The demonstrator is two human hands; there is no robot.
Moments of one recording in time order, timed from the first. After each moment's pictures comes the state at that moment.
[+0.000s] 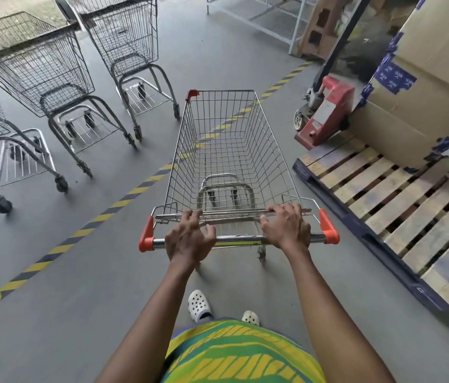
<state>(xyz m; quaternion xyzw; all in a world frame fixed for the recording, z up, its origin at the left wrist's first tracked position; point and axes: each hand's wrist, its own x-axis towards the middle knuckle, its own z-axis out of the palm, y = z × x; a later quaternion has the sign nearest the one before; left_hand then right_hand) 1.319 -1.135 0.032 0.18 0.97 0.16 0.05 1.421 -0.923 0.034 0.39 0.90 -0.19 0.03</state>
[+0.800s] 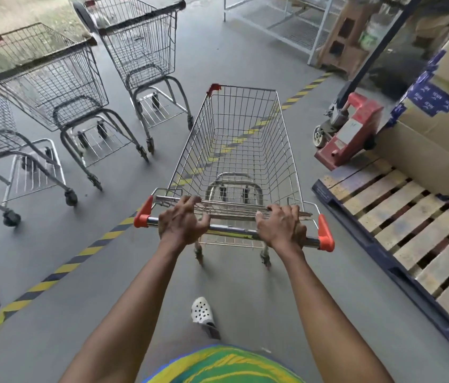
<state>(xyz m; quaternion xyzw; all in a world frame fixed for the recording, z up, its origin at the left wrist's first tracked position) 1.110 -1.111 0.041 0.24 0.96 0.11 0.05 1.238 -0.910 0.025 0.40 0.89 -0.22 0.03</state>
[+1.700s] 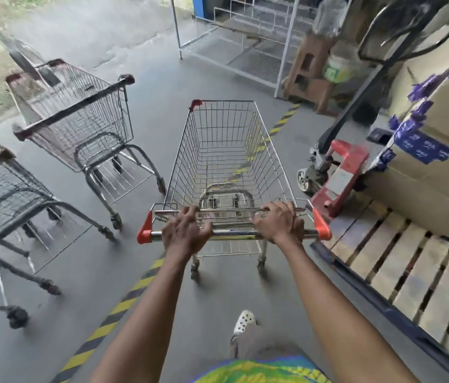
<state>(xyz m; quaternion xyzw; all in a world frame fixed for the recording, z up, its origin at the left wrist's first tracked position) 0.728 -0.829 0.032 0.28 0.95 0.12 0.05 0.859 -0.625 0.009 0.45 0.86 -0.25 -0.02</state>
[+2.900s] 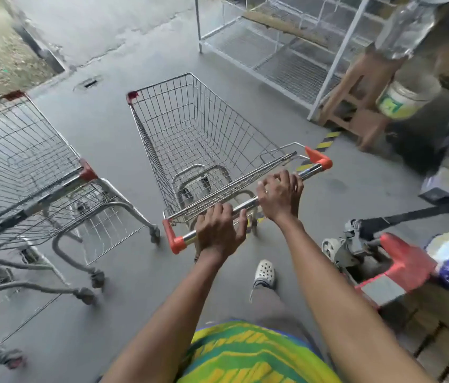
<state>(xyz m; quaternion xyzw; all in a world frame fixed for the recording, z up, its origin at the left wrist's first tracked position) 0.340 -0.400 0.003 0.28 0.94 0.15 -0.11 0.358 -0.217 -0.003 0.34 0.91 -0.15 -0.20</state>
